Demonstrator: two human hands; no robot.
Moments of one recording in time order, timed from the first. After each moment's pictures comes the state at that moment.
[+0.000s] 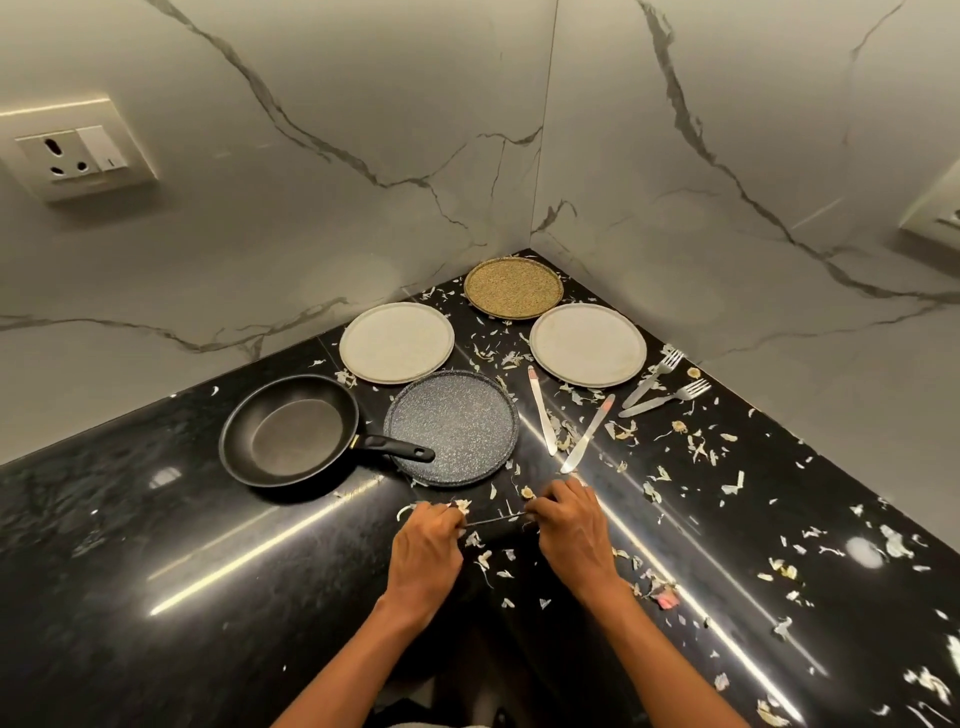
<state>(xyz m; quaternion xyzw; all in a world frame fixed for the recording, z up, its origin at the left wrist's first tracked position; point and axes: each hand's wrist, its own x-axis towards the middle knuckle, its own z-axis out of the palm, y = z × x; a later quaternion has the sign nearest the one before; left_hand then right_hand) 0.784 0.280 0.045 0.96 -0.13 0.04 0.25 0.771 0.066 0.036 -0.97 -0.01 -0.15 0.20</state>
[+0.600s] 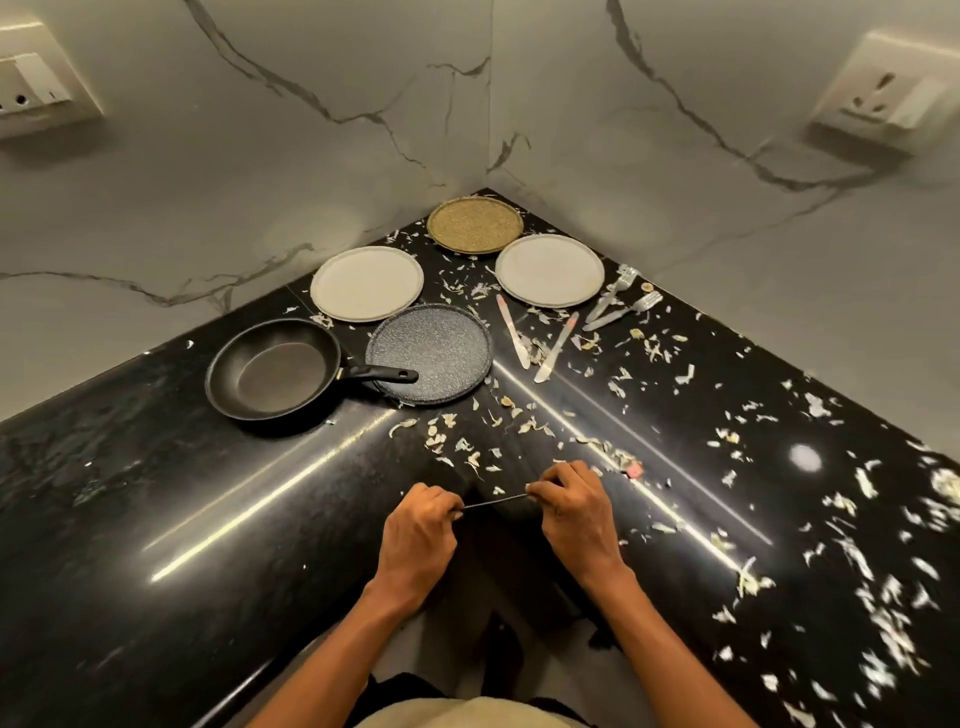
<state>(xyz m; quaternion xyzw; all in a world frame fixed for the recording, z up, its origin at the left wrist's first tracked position) 0.690 0.315 0.043 0.93 -0.24 0.05 0.28 0.641 0.095 0.040 -0.95 0.02 -0.19 0.23</state>
